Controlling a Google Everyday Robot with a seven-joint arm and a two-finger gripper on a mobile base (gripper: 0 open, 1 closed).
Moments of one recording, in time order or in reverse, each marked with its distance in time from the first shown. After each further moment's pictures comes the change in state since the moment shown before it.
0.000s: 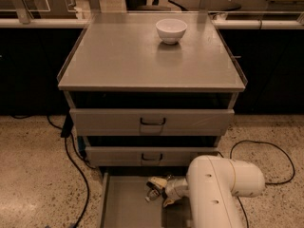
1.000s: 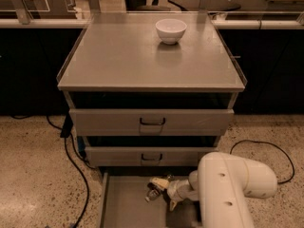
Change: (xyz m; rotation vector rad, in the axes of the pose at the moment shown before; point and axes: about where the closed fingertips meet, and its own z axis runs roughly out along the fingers) arm -0.011 -0.004 -0.020 0.011 0.025 -0.019
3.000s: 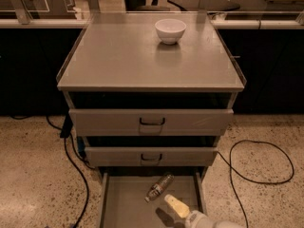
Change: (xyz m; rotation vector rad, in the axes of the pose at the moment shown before) arm -0.145 -0.002 -0.209 0.091 0.503 -0.105
